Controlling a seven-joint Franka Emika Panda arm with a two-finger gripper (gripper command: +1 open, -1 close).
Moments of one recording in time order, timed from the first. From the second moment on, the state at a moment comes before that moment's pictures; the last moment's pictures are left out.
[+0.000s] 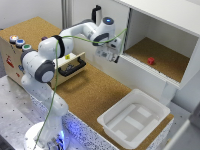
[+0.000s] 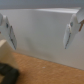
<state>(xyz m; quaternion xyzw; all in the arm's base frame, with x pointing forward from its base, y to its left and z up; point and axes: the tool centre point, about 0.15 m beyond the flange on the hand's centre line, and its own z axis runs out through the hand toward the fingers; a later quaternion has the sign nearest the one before) 0.437 0.060 0.441 -0.97 -0.22 -0.12 0.05</state>
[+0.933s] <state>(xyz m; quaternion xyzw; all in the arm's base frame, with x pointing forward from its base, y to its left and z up) 0.373 0.239 0.408 -0.88 -0.46 -0.09 0.05</state>
